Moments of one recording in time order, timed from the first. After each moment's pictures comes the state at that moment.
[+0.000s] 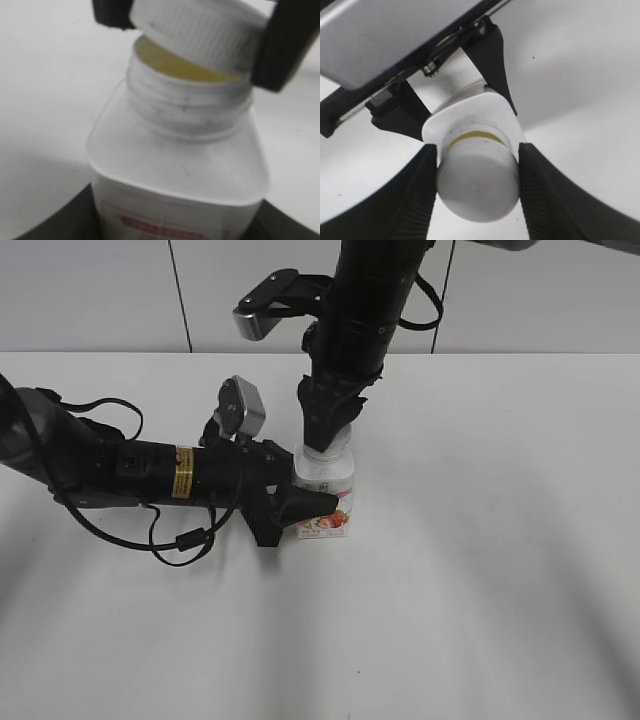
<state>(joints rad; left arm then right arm) -0.32 2.25 -1.09 1.32 -0.99 -0.62 0.58 2.19 -1.94 0.22 1.23 -0.75</state>
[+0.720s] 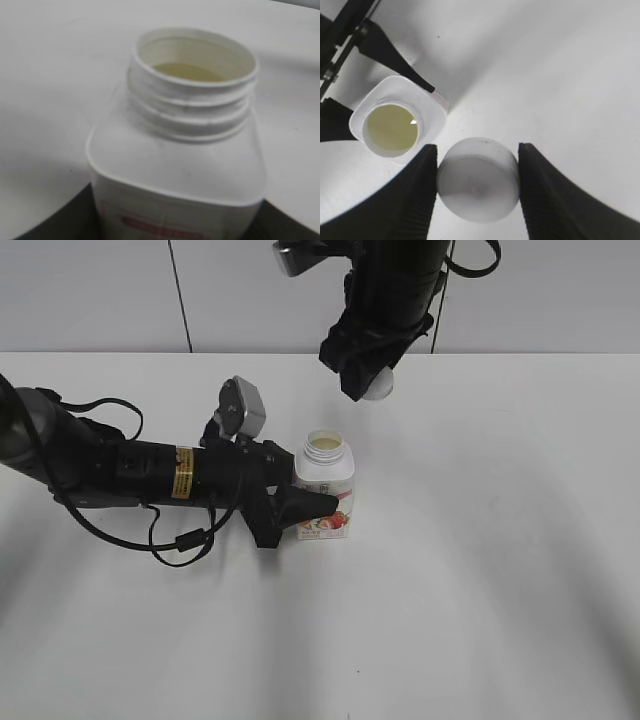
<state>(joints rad) -0.32 2.25 -1.09 1.32 -1.00 -0.62 0.57 2.10 -1.94 0.03 1.23 -0.36</state>
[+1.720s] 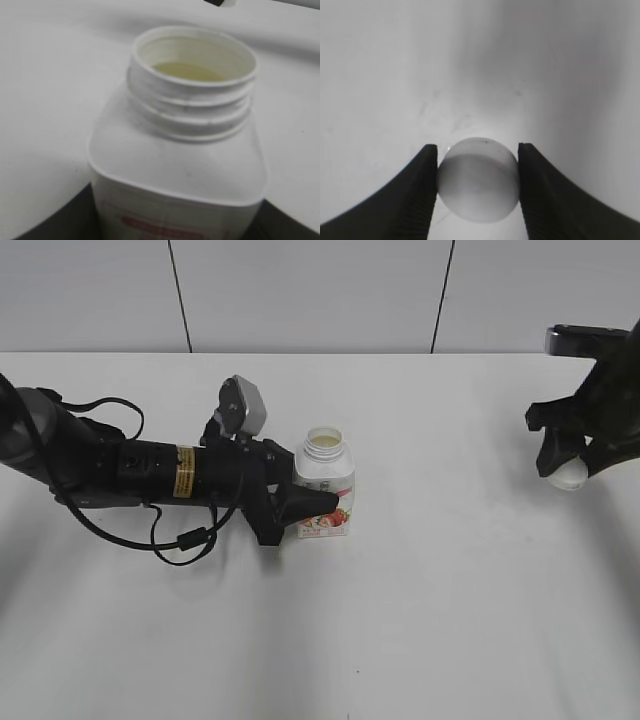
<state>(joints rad) -0.32 2.25 -1.09 1.30 -0.98 -0.62 0.05 1.92 -1.27 0.18 0.82 -0.13</state>
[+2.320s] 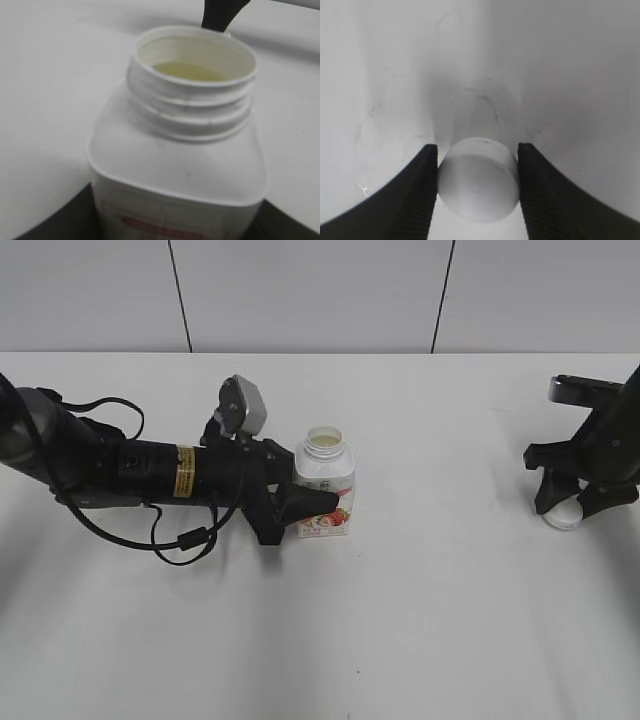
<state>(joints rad) -0.32 2.25 -1.09 1.30 -0.98 -0.62 0.00 2.03 -1.19 0.23 0.68 -0.12</state>
